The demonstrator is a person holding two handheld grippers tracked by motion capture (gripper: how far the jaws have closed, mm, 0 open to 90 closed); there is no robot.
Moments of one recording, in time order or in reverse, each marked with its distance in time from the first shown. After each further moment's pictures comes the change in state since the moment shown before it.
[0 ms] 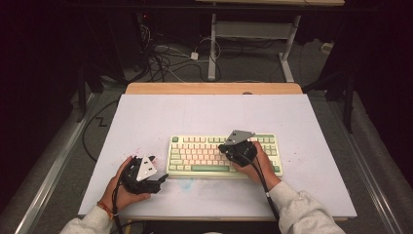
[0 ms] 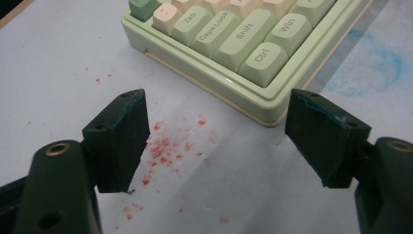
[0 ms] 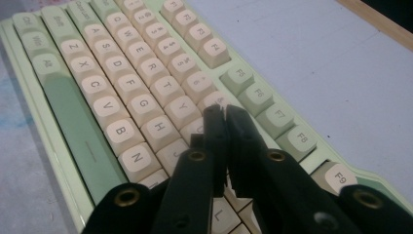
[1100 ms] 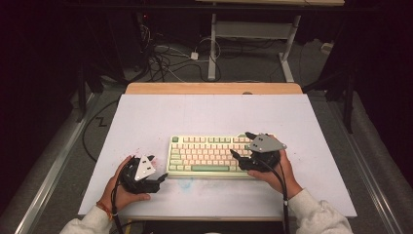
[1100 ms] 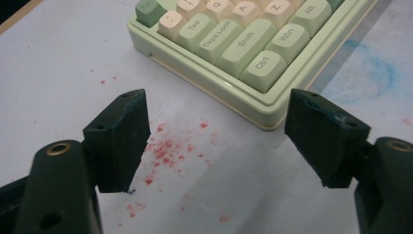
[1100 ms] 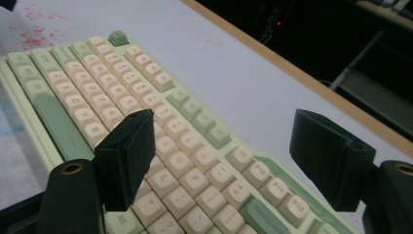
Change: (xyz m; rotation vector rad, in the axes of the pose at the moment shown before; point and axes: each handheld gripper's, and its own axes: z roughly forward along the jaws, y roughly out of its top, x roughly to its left) left arm 0.001 0.002 -0.005 -0.017 0.001 -0.021; right arm -0.004 -0.023 -0.062 -0.203 -0.180 -0.008
